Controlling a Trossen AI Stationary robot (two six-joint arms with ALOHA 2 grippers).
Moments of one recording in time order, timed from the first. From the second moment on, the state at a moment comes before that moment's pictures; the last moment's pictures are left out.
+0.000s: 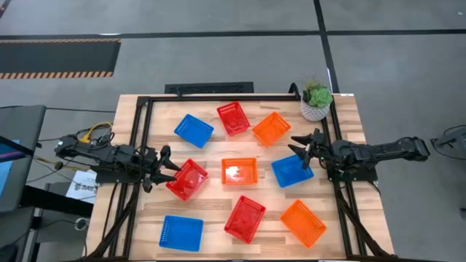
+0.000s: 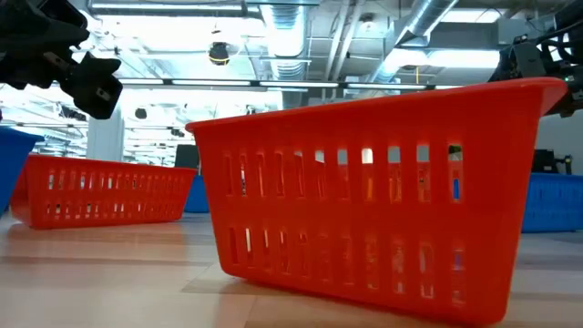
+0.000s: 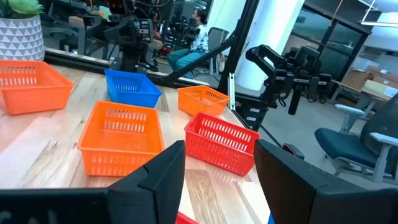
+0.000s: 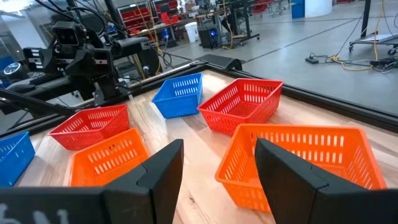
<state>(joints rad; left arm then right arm) -0.25 0.05 0.02 0.01 0.04 -0.30 0.07 0.21 0.01 0.09 0.52 0.29</state>
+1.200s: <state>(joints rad) -0.25 0.05 0.02 0.04 -0.26 -0.32 0.07 0.21 0.01 0.09 0.52 0.29</state>
